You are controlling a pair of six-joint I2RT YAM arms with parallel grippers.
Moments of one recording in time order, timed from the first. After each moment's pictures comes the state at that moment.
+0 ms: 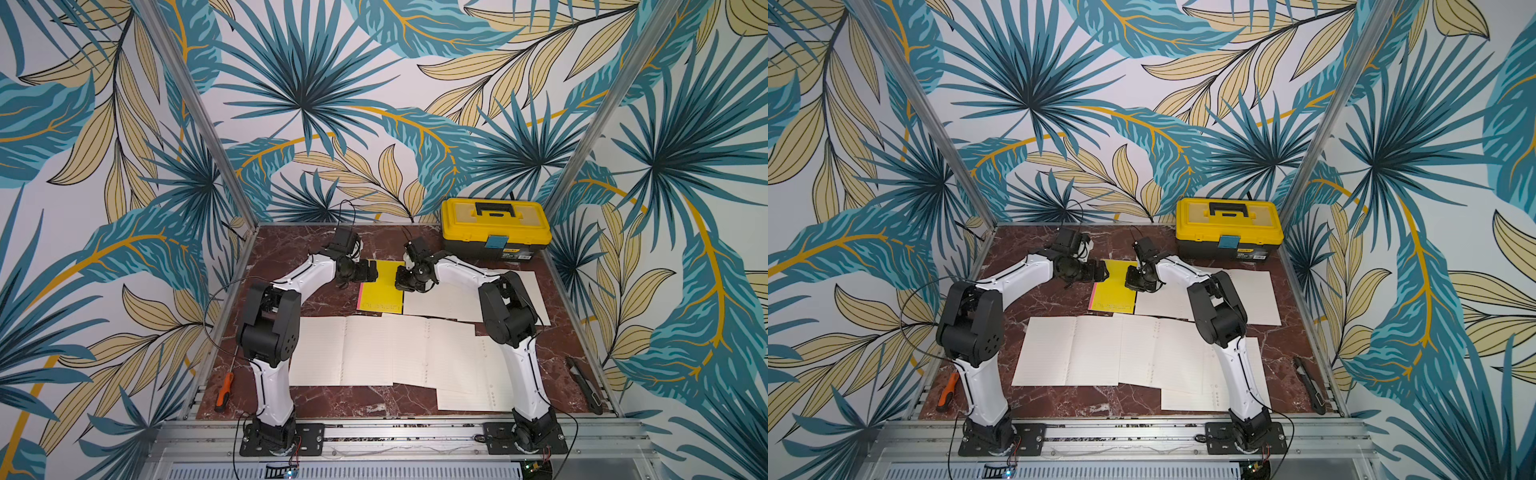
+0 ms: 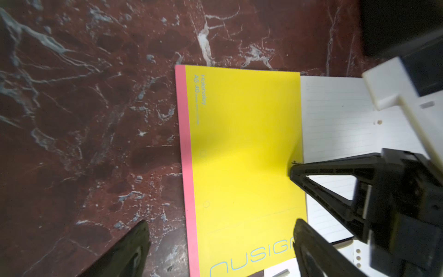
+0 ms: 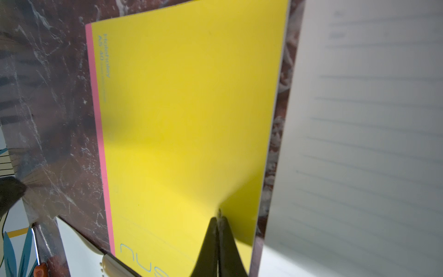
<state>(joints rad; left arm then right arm) -0.31 1.96 1.46 -0.54 0.22 -0.31 0.49 2.28 1.75 -0.55 -0.25 0.63</state>
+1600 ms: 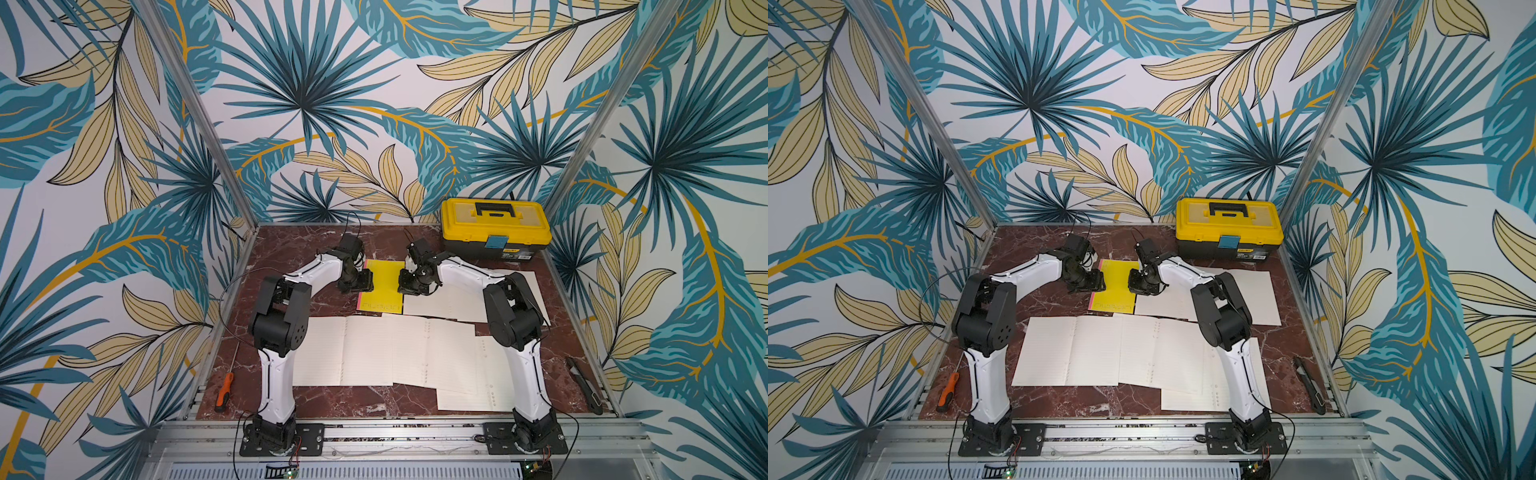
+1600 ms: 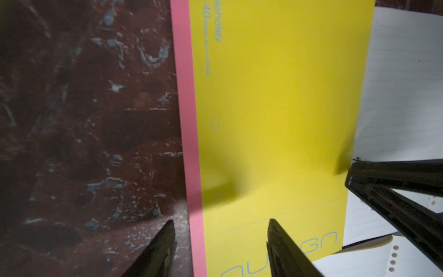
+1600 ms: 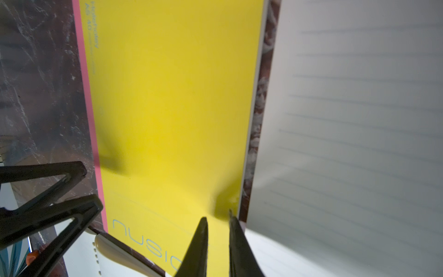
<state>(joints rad) -0.32 2.06 1.51 -0.64 0.23 -0.30 0.49 2.22 1.69 -0.58 -0.25 0.61</state>
